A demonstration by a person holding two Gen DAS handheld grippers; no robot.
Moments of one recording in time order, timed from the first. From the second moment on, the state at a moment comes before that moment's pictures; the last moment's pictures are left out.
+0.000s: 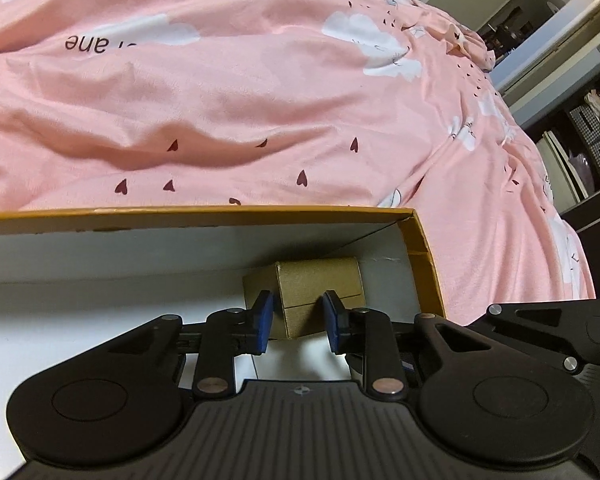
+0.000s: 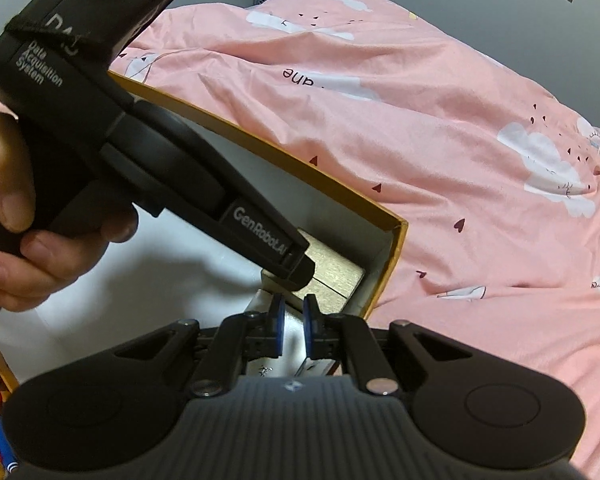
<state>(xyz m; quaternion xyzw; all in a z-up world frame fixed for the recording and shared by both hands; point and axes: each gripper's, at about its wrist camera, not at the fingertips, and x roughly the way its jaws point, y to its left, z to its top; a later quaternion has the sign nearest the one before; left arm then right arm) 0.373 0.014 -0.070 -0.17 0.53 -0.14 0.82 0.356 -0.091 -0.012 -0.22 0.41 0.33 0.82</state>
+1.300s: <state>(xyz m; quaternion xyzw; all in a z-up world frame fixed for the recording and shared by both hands) 0.125 0.142 -0.040 -0.24 0.54 0.06 0.80 0.204 -0.146 -0.062 0.06 0.54 0.28 0.79</state>
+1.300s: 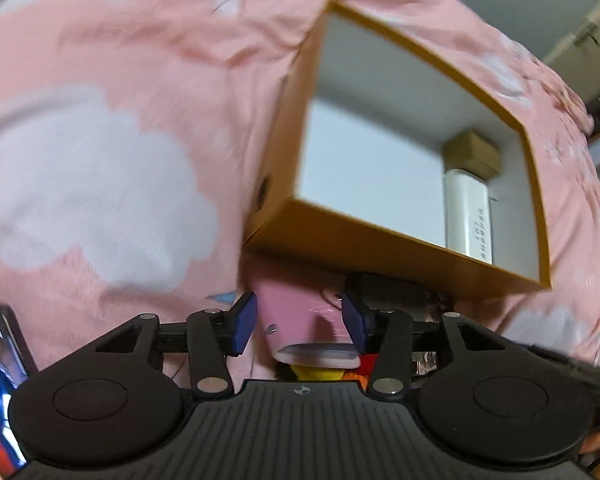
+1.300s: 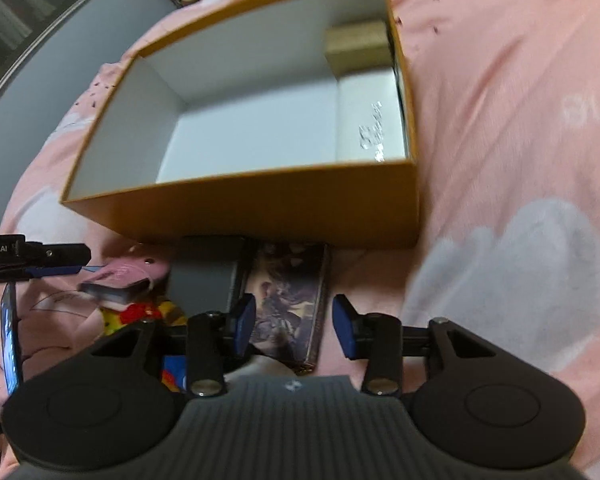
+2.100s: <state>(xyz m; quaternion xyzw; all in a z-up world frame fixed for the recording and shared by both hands) 0.143 0.152 -0.102 -0.33 0.58 0.05 0.74 0.240 -0.133 -0.131 0.17 0.61 0.30 0.71</state>
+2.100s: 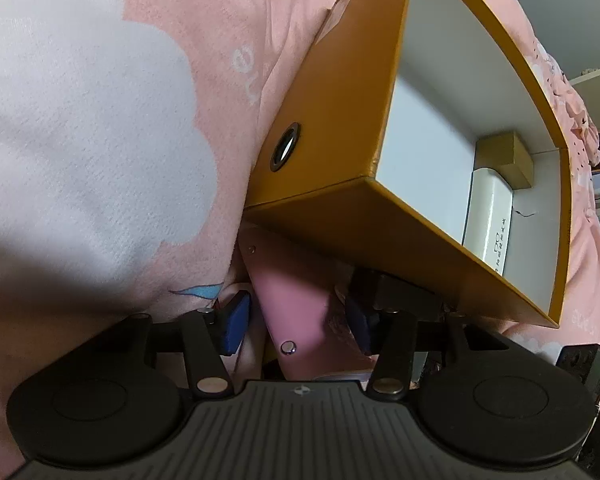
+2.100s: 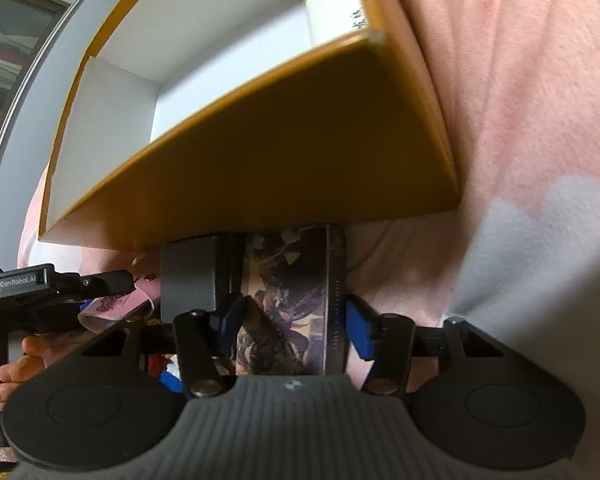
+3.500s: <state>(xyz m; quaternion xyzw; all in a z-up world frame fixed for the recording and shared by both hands) 0.096 0.108 0.062 -0.26 0.37 -0.06 0.89 0.200 -0.151 0.079 0.05 0.41 0.37 0.83</state>
